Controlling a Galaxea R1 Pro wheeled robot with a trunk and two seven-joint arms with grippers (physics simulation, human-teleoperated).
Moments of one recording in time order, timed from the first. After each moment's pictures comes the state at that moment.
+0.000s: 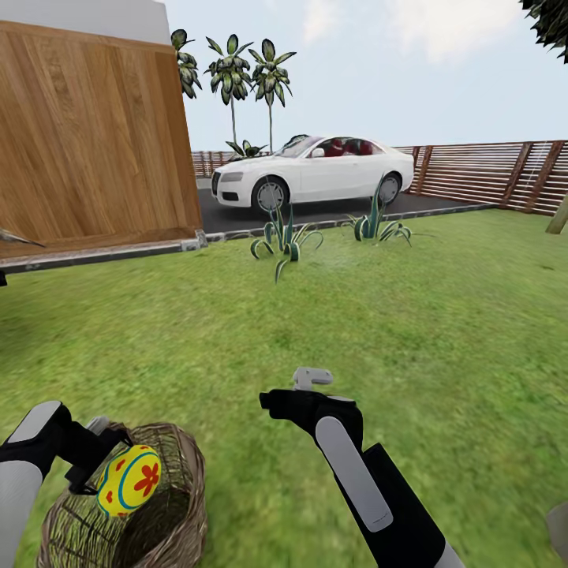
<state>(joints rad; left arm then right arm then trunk) -0.78 0.34 0.34 -0.53 1.39 0.88 0.98 -0.49 0.16 0.51 -1.58 -0.84 0.87 -0.73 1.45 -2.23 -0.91</state>
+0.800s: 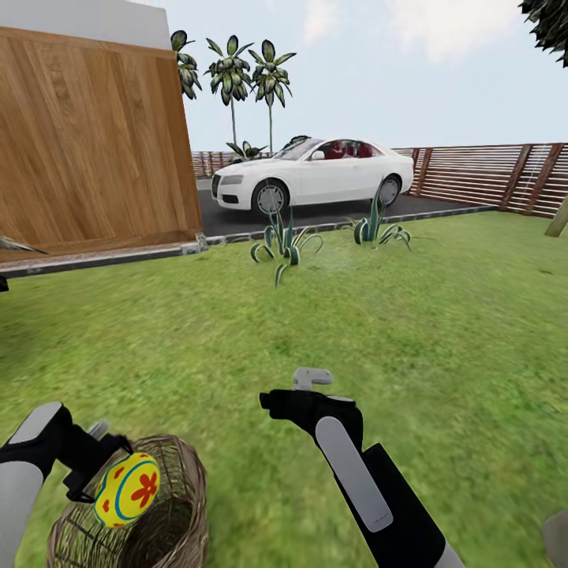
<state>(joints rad) -0.78 0.34 0.34 -0.51 1.39 0.92 1.02 -0.49 0.16 0.51 -1.58 -0.83 0.87 -0.73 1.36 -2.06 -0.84</state>
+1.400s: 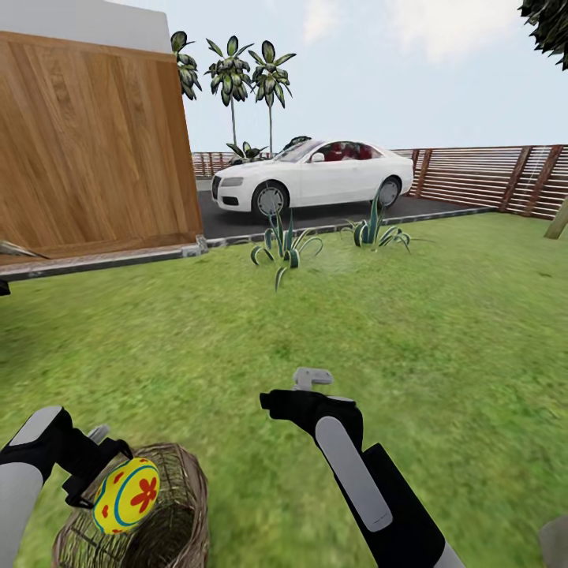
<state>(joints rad) -0.78 0.34 0.34 -0.48 1.39 0.92 1.02 -0.49 0.16 0.51 -1.58 -0.83 0.87 -0.73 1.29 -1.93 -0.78</state>
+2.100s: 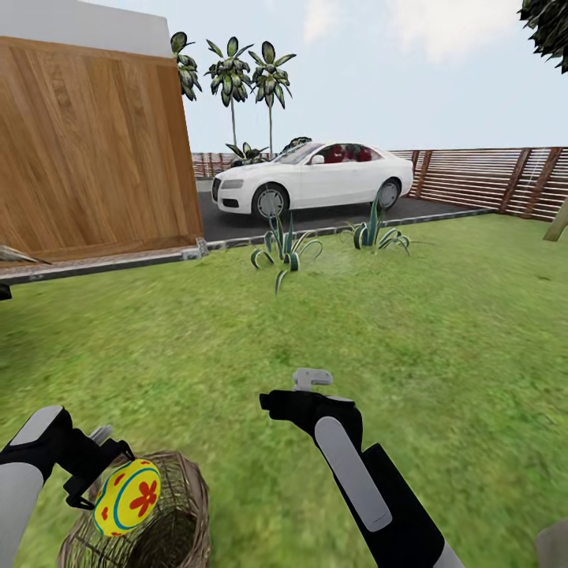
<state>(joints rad) -0.78 0.34 0.34 -0.49 1.38 0.97 1.02 -0.49 0.16 0.51 -1.57 -0.83 0.87 -0.73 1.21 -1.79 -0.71</state>
